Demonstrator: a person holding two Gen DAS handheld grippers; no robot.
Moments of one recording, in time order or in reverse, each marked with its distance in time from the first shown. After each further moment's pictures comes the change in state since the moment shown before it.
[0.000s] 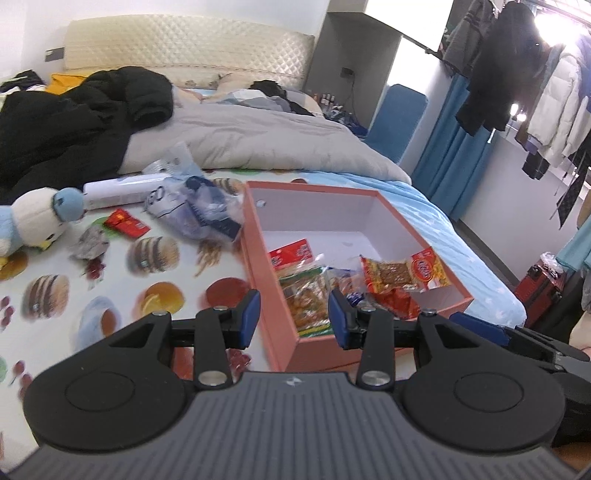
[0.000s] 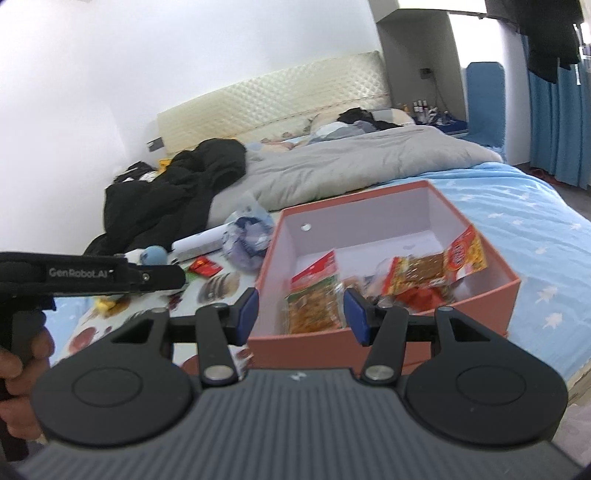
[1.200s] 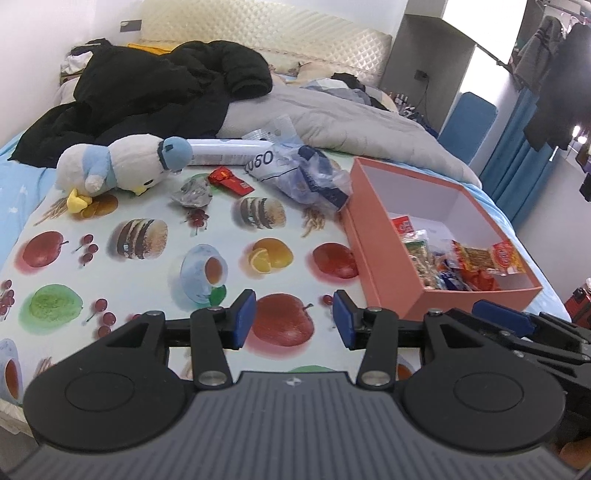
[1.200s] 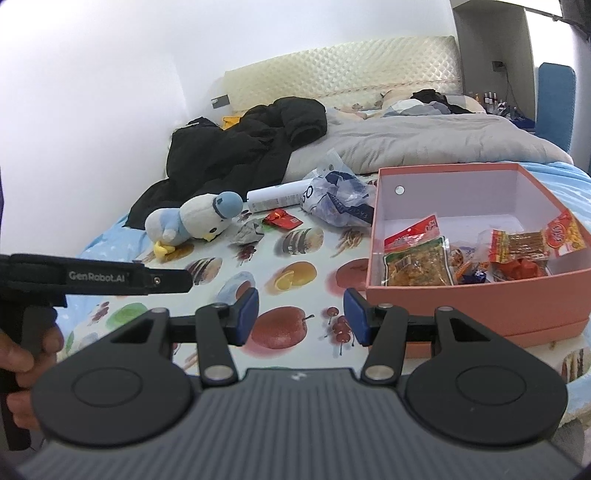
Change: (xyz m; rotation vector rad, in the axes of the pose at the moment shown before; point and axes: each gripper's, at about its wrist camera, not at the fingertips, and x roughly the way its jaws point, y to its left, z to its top) left arm -0.033 0.099 -0.048 -0.131 0.029 0.182; right arm 0.020 0.085 -0.037 -0.134 0.093 0.153
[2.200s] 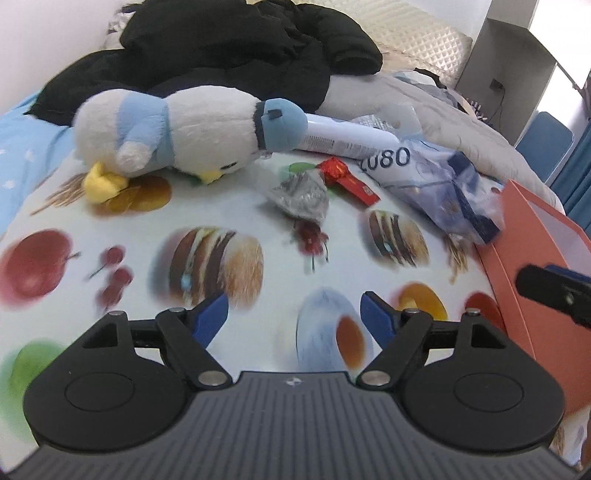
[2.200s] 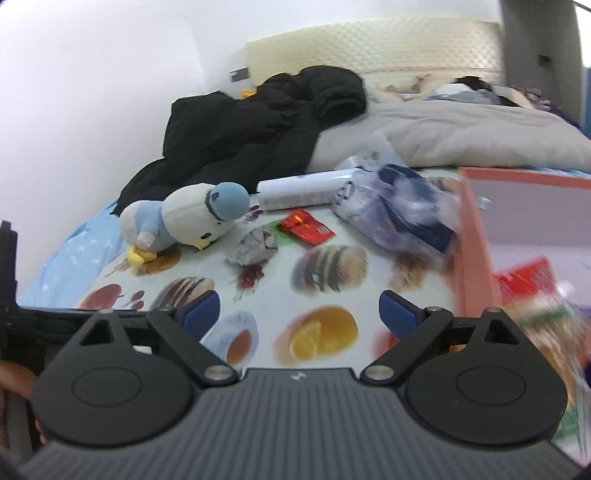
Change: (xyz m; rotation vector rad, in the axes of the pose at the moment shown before) left arm 0.182 0.157 0.049 -0.131 0.035 0.112; right arm 0.196 0.022 0.050 -0.071 0.066 0.067
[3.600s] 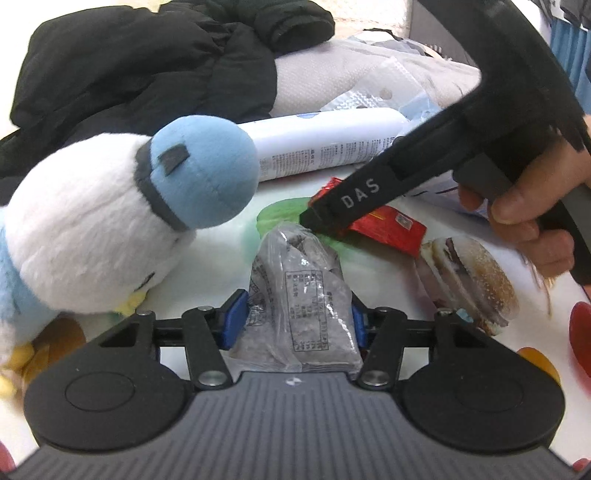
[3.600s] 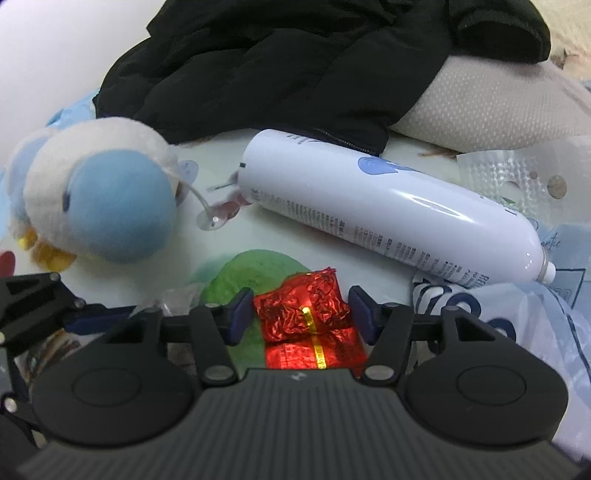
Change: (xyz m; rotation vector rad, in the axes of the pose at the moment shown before) left arm 0.148 -0.028 0.067 0.323 -0.004 0.022; right arm 0.302 0.007 0.104 -0.339 0.389 0.169
